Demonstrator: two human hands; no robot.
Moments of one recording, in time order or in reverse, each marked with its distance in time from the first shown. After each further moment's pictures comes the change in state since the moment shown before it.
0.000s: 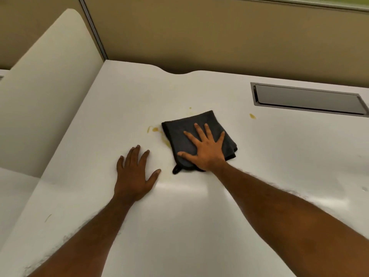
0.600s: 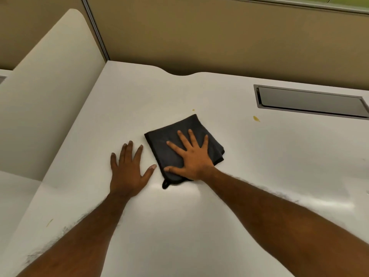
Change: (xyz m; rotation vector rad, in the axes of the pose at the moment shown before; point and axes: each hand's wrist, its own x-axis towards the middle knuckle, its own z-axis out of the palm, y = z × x) left_hand 0.021 -0.029 0.004 0.012 0.026 -0.064; right_hand 0.001 -0.044 0.011 -0.053 0.001 -0.230
